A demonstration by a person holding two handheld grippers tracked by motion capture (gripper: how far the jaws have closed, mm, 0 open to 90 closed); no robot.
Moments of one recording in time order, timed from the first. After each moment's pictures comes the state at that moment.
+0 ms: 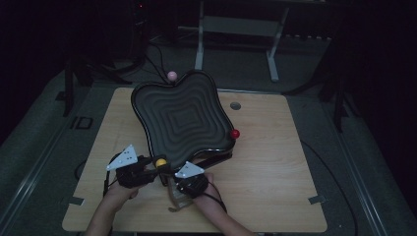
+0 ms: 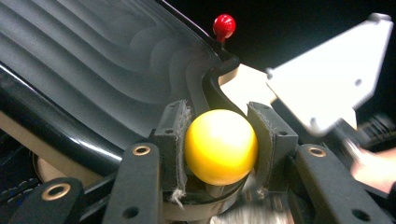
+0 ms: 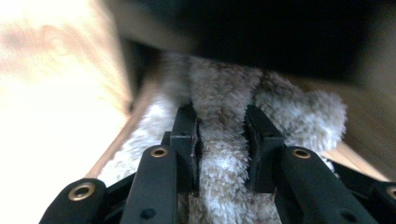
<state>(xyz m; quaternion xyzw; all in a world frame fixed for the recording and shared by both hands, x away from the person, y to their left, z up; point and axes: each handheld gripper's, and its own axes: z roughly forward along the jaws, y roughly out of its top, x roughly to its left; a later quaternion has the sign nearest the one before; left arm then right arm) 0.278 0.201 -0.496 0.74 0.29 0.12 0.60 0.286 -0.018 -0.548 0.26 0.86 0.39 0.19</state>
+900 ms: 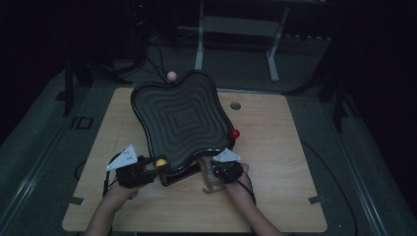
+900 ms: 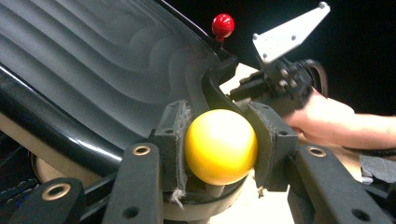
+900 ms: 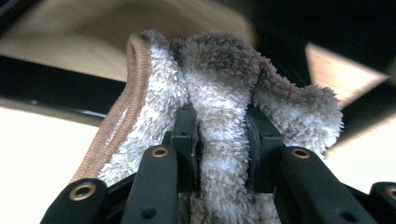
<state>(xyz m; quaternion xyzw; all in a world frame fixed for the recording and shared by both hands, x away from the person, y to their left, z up) 0.277 0.200 -0.496 0.74 0.29 0.11 0.59 0.330 -0.116 -0.547 0.36 0.83 0.34 0.25</state>
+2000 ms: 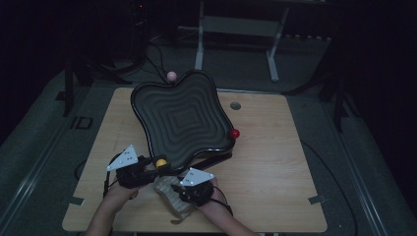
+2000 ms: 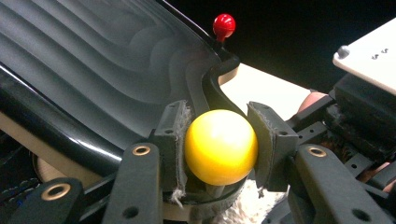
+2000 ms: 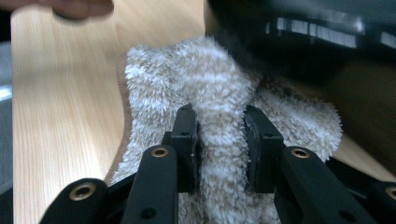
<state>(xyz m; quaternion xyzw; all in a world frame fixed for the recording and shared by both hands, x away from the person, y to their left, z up) 0.276 0.199 -0.496 0.74 0.29 0.12 0.59 0.263 -0.038 -0.527 0.20 0.86 0.45 0.13</state>
